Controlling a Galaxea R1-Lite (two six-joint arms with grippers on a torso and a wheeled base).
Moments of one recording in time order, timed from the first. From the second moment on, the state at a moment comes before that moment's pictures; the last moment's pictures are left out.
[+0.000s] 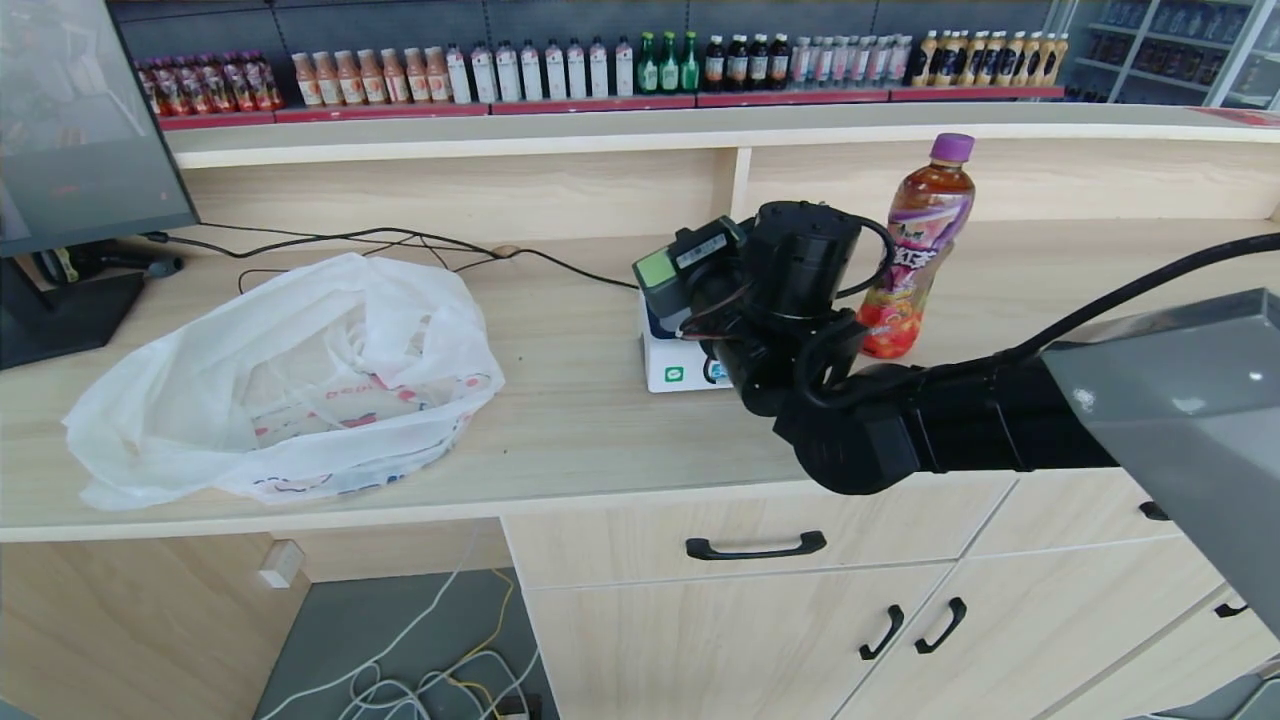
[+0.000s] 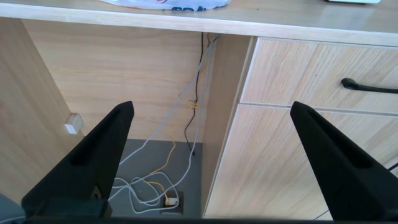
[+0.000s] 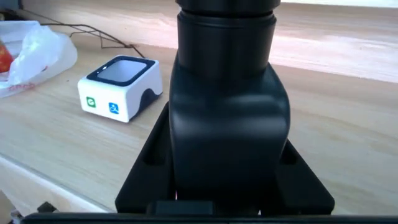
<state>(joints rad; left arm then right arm) 0.00 0.00 0.00 0.00 0.00 0.00 0.65 1.63 -0.35 -1.57 -0.22 -0.17</state>
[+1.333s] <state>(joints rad) 0.00 0.00 0.00 0.00 0.00 0.00 1.08 1.70 -0.43 -1.57 0.11 -1.31</state>
